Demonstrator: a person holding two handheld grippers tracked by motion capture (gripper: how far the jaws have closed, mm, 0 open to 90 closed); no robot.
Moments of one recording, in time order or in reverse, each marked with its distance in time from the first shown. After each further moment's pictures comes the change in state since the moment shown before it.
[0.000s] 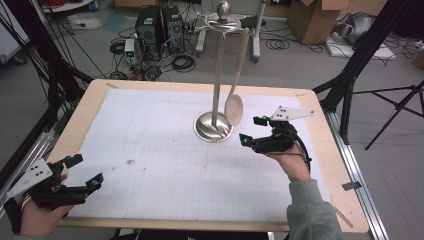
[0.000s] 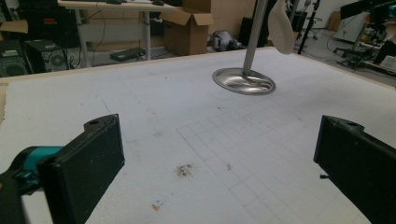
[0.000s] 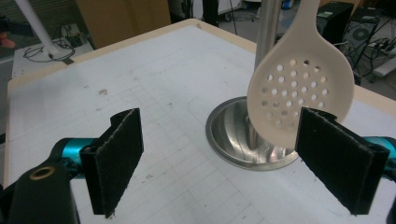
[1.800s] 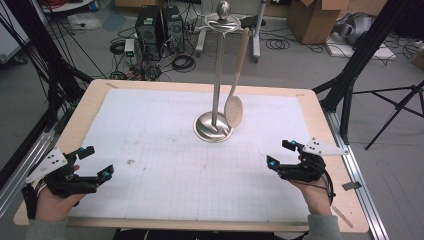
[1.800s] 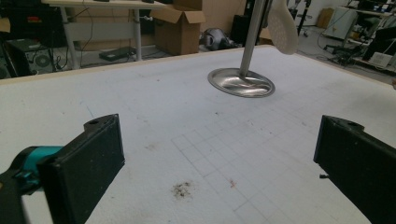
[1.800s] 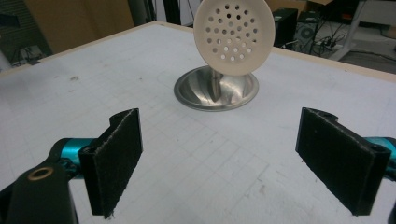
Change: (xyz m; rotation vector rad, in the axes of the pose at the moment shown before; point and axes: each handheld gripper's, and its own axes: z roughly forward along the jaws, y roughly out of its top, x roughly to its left) left arm 0.008 0.000 0.032 0.007 -0.037 0.003; right arm 0.002 -0.082 -0.064 -0.082 -0.150 0.075
